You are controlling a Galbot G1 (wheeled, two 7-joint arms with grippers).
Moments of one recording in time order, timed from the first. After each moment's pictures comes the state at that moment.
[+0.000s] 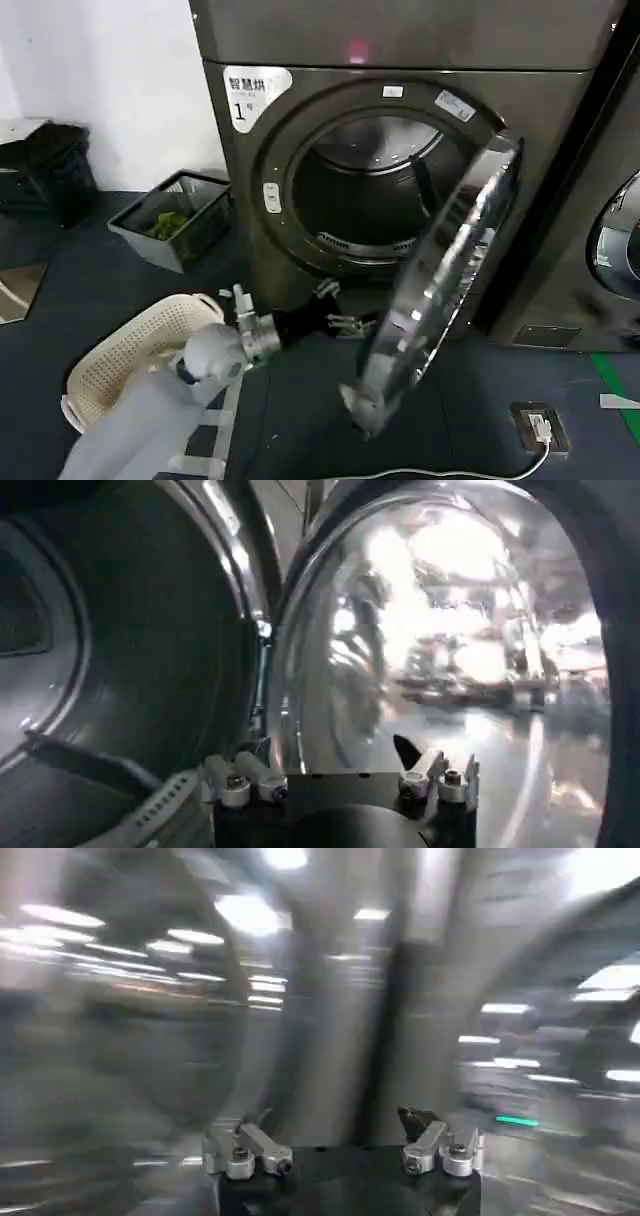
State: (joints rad) left arm 0.70 -1.00 0.16 -1.75 -0.78 0.05 0.56; right arm -1.34 1.12 1.48 1.80 0.40 -0.11 -0.58
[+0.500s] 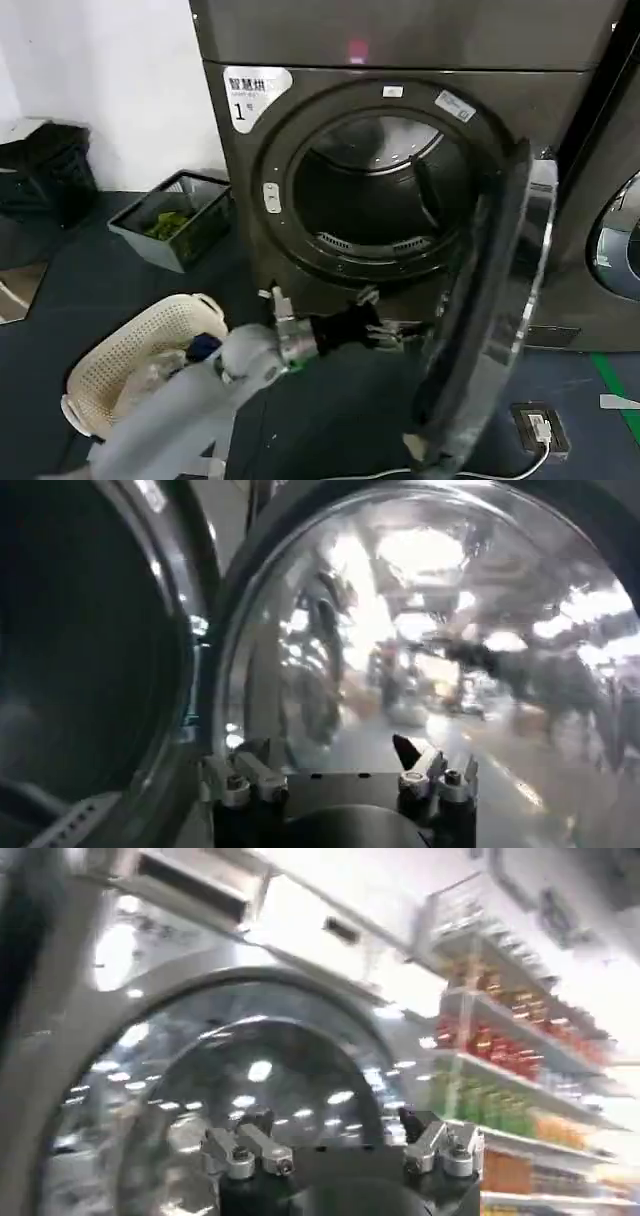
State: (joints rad) left arm 0.58 -1.10 0.36 -1.70 -0.78 0.02 0.51; right arm -1.38 1.12 1.68 1.88 0.38 -0.19 -0.18
